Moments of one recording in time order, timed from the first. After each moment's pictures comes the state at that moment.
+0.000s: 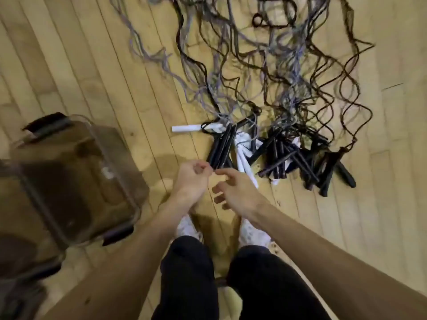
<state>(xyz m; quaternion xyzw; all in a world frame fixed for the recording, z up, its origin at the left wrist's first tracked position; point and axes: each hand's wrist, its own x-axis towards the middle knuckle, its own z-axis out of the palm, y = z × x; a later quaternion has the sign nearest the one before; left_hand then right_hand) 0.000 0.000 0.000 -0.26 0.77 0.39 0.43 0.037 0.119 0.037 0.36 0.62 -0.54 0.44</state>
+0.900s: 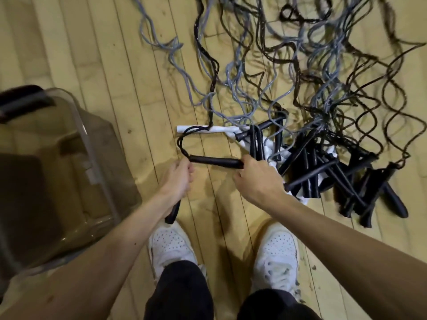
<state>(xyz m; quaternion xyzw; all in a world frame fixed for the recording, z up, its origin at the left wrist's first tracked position) 0.005 -0.050 -0.092 -0.33 0.73 0.46 0.38 0.023 0.124 -0.061 0.13 0.90 -0.17 0.38</state>
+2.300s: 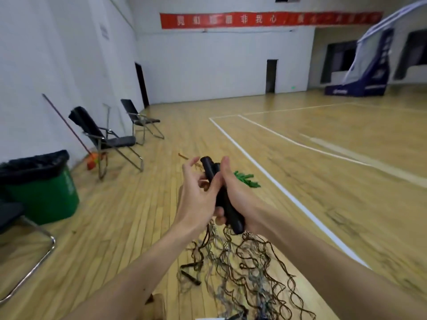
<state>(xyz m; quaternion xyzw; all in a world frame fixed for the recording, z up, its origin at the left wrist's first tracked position) 0.124 0.034 0.623 0.16 0.76 0.60 -0.18 0.139 0.143 0.639 -0.08 0.65 -0.75 0.11</state>
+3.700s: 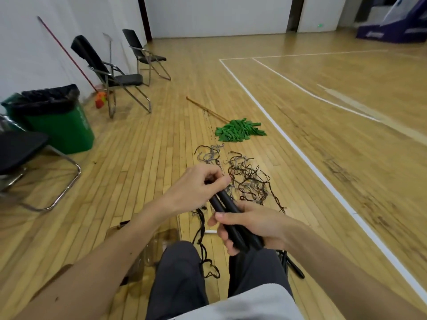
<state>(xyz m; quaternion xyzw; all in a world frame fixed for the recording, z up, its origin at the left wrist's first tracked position) 0.231 -0.044 0.586 0.27 0.86 0.42 0.02 0.292 0.130 0.572 -0.05 0.60 -0.69 0.40</state>
